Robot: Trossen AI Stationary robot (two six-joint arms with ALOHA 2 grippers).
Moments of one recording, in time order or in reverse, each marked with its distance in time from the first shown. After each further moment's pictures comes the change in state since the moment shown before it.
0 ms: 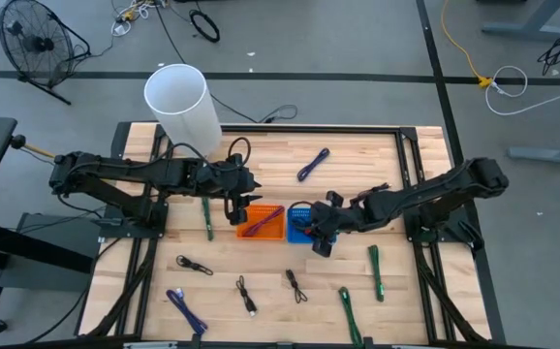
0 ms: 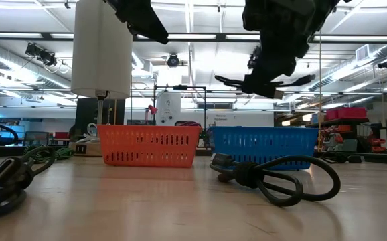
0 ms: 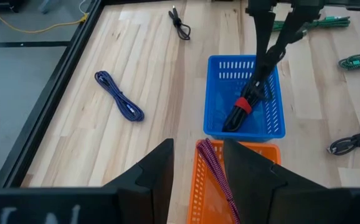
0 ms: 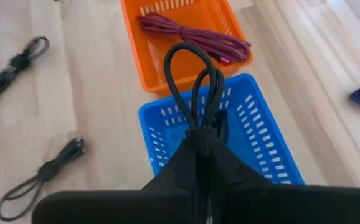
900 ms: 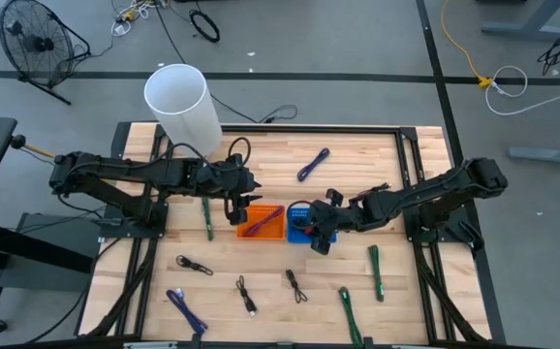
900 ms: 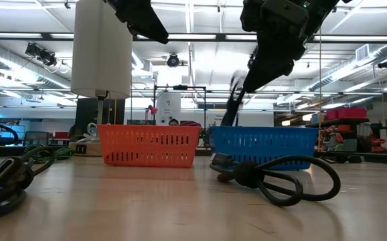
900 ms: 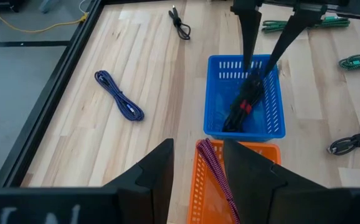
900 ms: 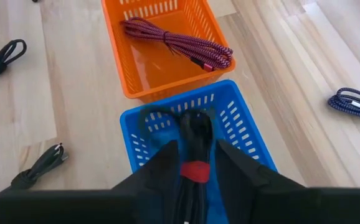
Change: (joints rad) left arm 0.000 0.000 0.000 0.000 0.000 -0.002; right arm -0.001 0.009 0.000 0.008 0.052 -0.014
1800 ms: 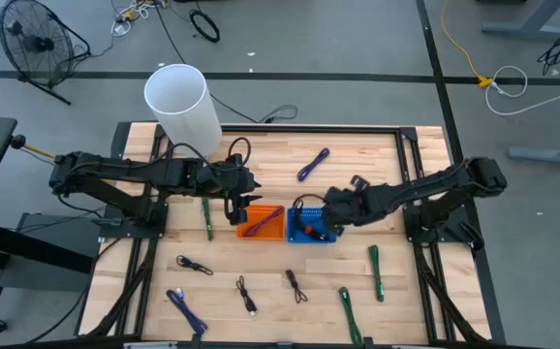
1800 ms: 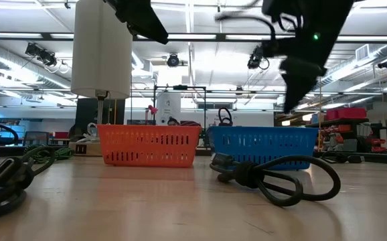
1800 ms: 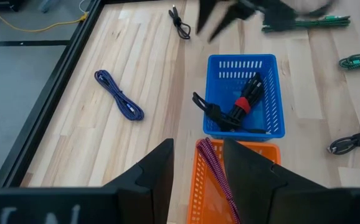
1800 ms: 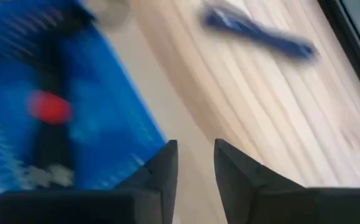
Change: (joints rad) left arm 0.000 0.000 0.000 -0.002 0.000 -0.001; right arm -0.068 0.000 0.001 -0.454 0.209 0.175
